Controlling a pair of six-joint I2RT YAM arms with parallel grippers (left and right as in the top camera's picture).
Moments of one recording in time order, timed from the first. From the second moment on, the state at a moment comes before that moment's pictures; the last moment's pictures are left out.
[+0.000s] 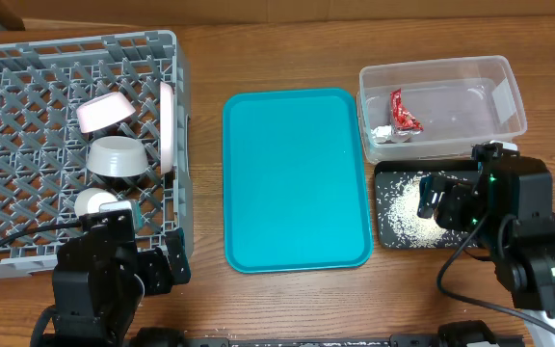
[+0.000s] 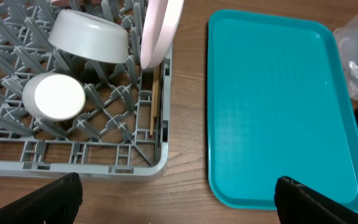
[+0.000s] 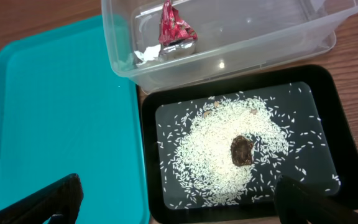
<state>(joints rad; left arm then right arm) -0.07 0.59 1.04 -1.22 -0.03 -0.23 0.12 0.90 1.02 -1.01 0.02 0.30</state>
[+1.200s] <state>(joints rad) -0.07 0.59 1.03 -1.23 -0.03 -0.23 0.12 0.16 0.18 -0.07 -0.02 0.31</state>
